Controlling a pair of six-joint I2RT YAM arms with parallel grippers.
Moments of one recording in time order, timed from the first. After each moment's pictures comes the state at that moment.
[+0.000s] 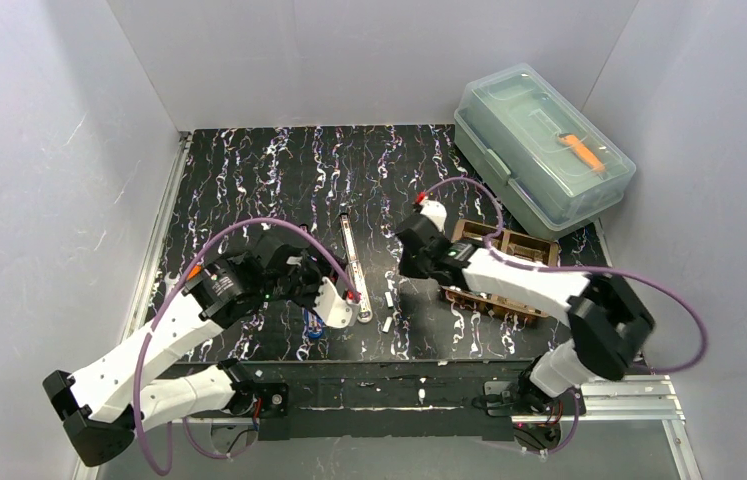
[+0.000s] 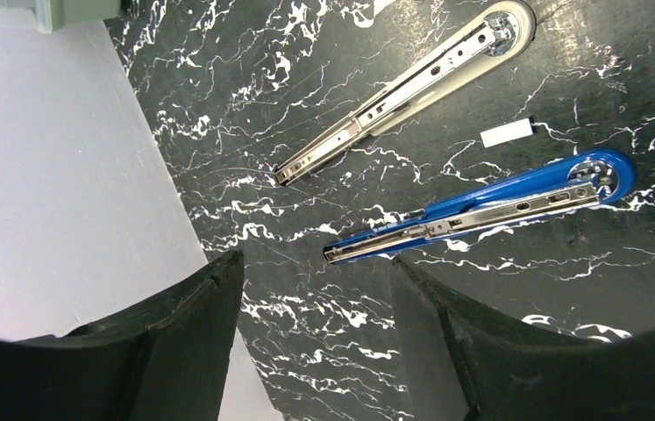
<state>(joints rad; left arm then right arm) -0.84 0.95 1.06 -0.90 0.09 1.29 0.89 1.55 0.98 -0.38 0.37 0.80</state>
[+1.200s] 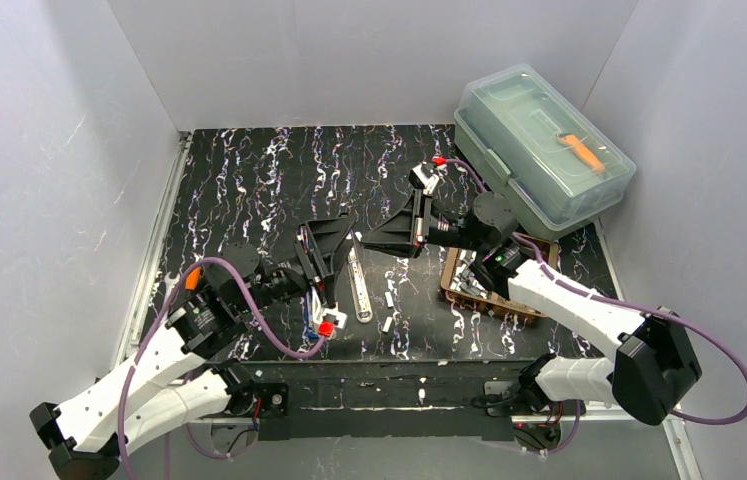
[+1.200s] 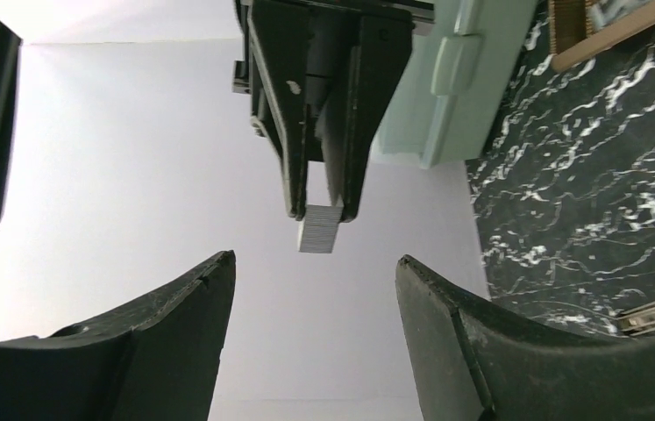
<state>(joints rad) -0.84 0.71 0.80 -0.16 0.33 1.59 0.72 1.23 0.83 0.58 -0.76 1.54</state>
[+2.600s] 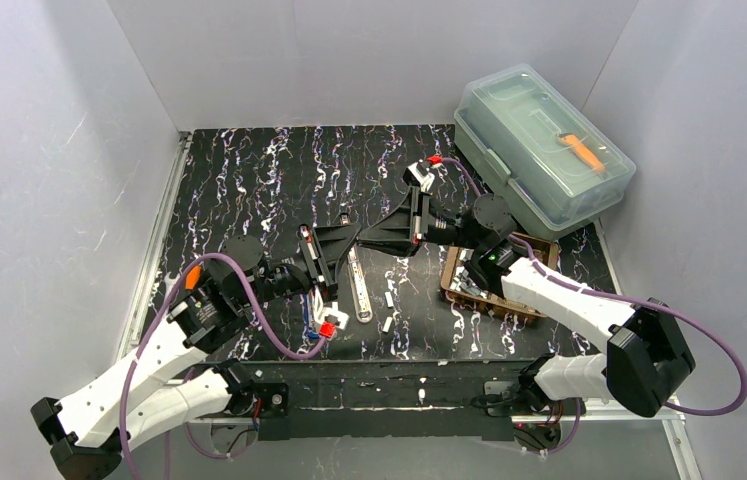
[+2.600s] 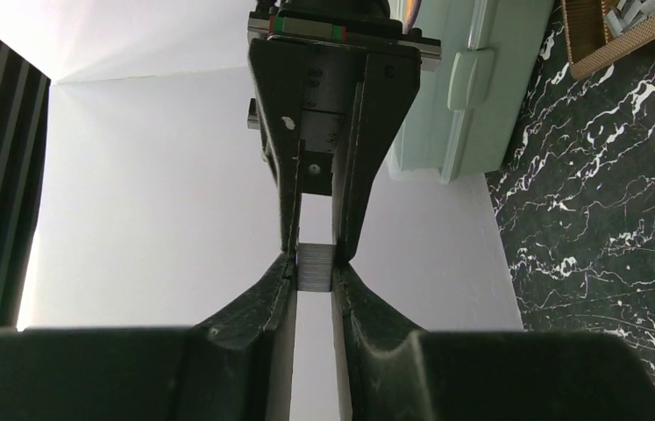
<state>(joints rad) -0.84 0.75 0.85 -0.15 0.38 1.66 0.73 1.28 0.83 0.75 -0.78 1.66</state>
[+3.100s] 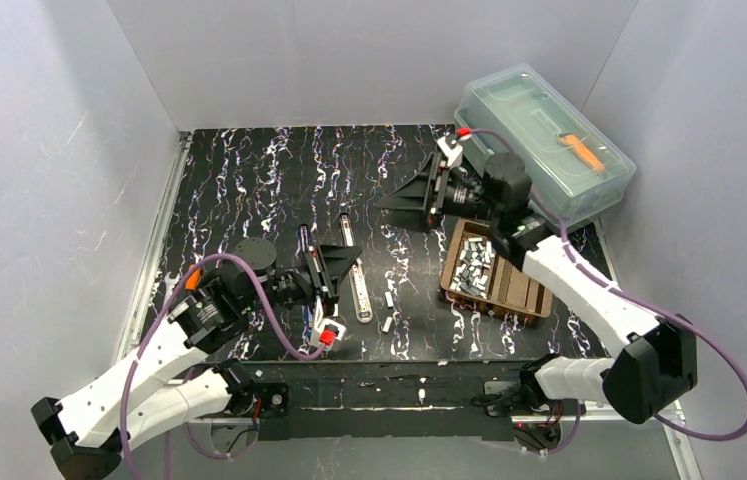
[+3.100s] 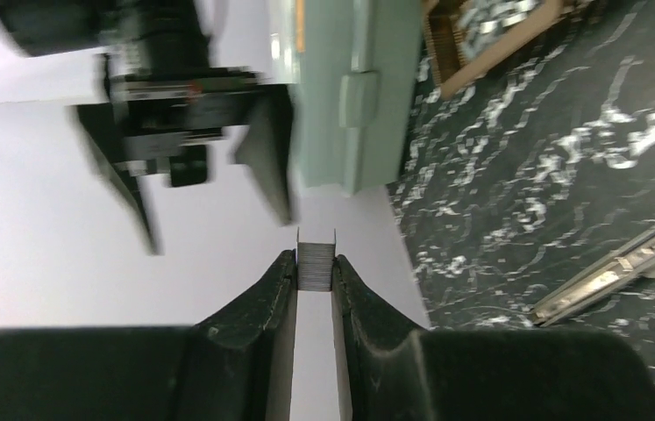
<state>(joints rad) -0.84 0.75 0.85 -0.34 0.41 1.64 0.58 1.26 1.00 0.24 -0.81 1.32</state>
